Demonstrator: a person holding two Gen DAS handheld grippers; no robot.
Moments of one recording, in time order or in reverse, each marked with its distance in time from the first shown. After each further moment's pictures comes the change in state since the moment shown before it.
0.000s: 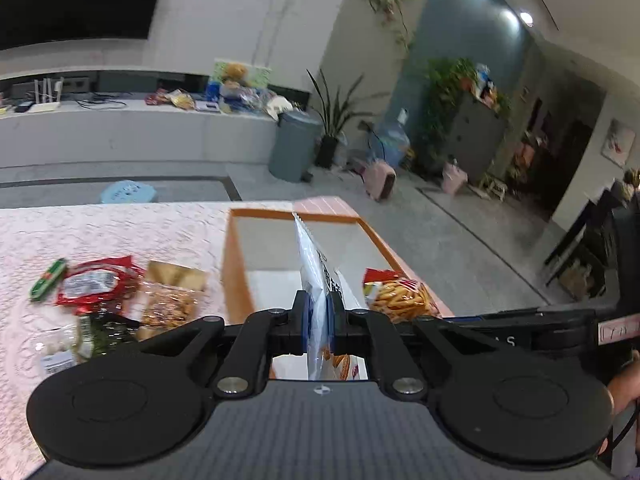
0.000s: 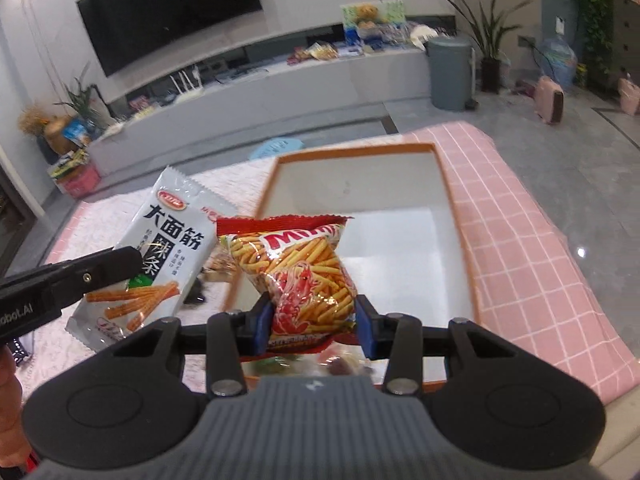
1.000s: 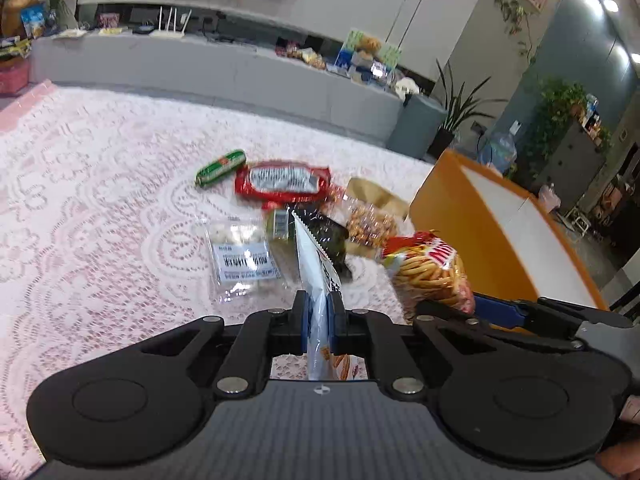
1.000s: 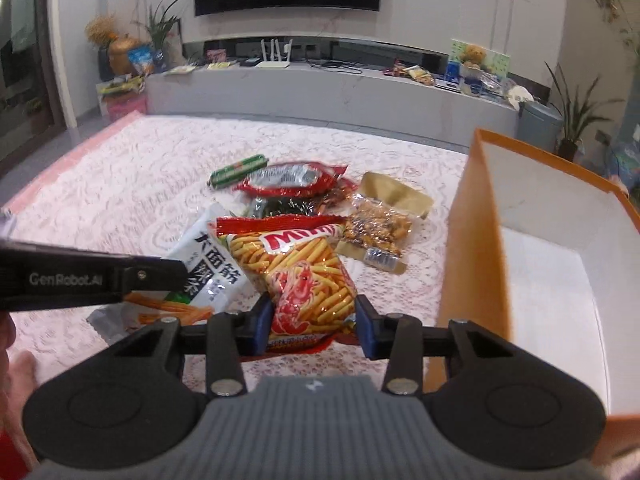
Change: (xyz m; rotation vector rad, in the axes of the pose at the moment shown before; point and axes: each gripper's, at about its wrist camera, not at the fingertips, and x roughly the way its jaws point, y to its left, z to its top) left arm -0.057 0.154 -0.085 -0.251 0.024 0.236; right arm 0.110 0.160 -0.083 -0.327 -0.099 0.049
